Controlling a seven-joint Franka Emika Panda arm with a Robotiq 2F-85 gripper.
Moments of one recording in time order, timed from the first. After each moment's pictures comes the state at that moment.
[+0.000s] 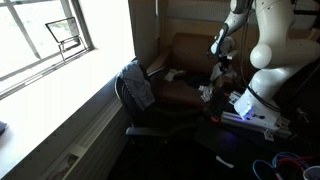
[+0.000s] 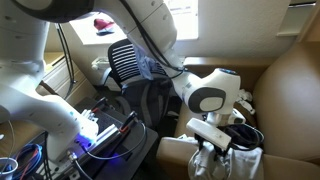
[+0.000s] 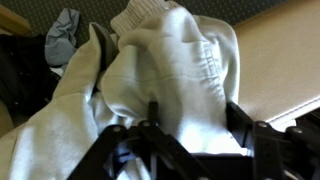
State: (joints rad) arm -0.78 0.84 -0.26 -1.90 -0.31 2.47 -0.55
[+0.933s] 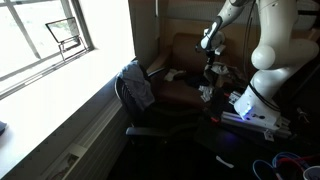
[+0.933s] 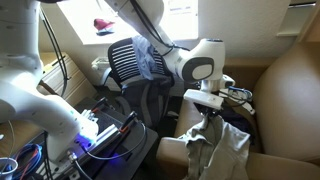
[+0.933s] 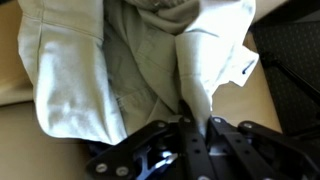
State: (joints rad) arm -0.67 0.70 -0.16 -1.98 -0.28 2.55 -0.53
